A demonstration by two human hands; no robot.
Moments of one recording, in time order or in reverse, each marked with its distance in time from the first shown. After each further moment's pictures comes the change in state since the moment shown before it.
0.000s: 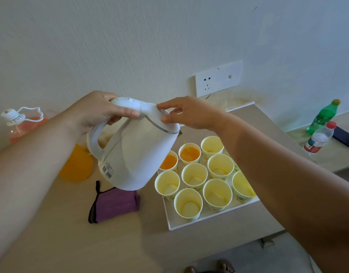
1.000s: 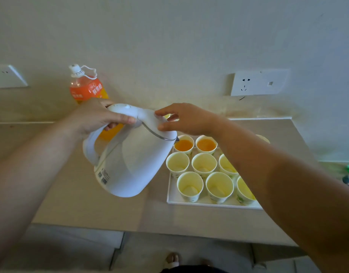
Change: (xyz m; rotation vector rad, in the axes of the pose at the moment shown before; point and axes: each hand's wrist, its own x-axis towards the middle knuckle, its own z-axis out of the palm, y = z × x) left_hand -0.108 -0.050 0.008 -0.150 0.252 -0.147; right_hand -0.017 -0.036 0.043 -0.139 -0.312 -0.209
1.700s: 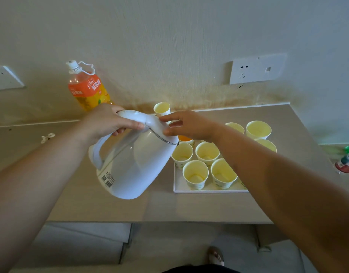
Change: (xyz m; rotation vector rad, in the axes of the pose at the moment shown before) left_hand -0.012 -0.010 0.016 0.126 -0.041 -0.082; right_hand -0.011 0.016 0.039 0.286 -0.001 0.126
